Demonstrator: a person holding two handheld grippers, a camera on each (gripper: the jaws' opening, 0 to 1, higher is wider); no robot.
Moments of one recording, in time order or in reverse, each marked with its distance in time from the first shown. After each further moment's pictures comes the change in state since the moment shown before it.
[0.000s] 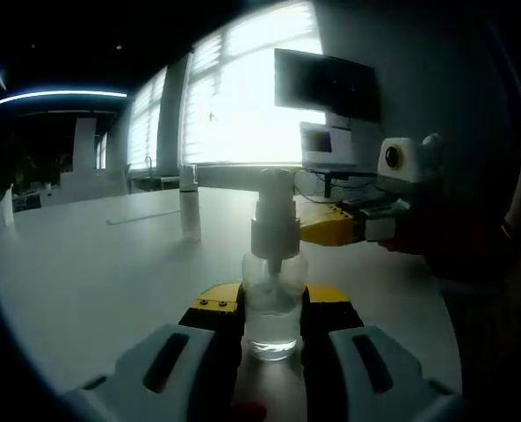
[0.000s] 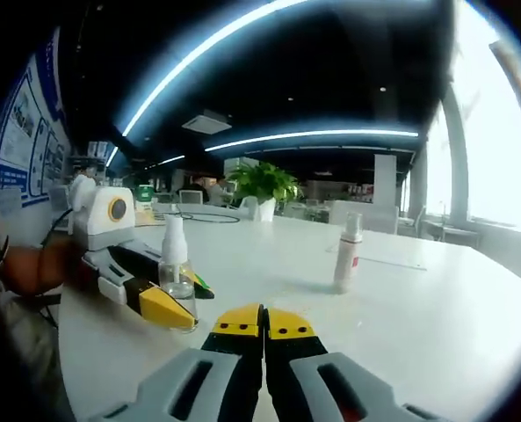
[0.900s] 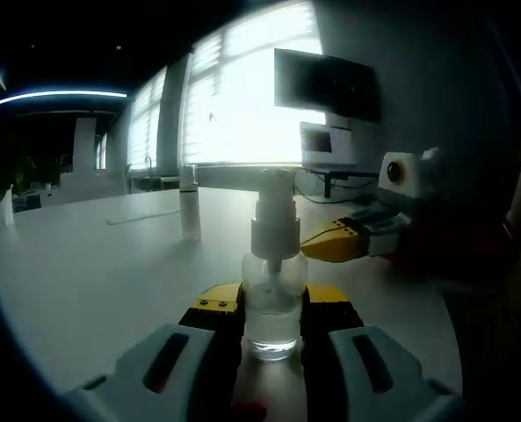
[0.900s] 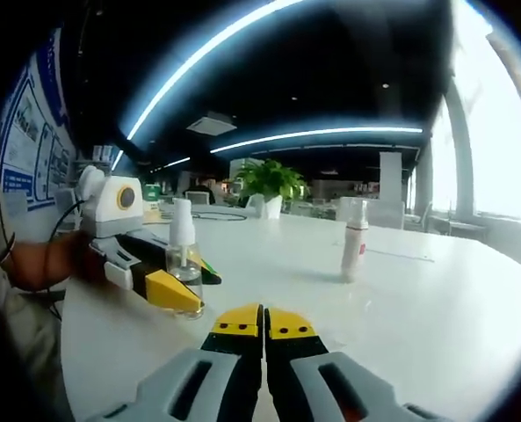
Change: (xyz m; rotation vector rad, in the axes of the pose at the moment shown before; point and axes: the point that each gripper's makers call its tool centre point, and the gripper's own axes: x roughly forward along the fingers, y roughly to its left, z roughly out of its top) left arm 0.000 -0.003 0.001 0.000 -0.001 0.001; right arm -0.004 0.005 -0.015 0.027 -0.006 0.031
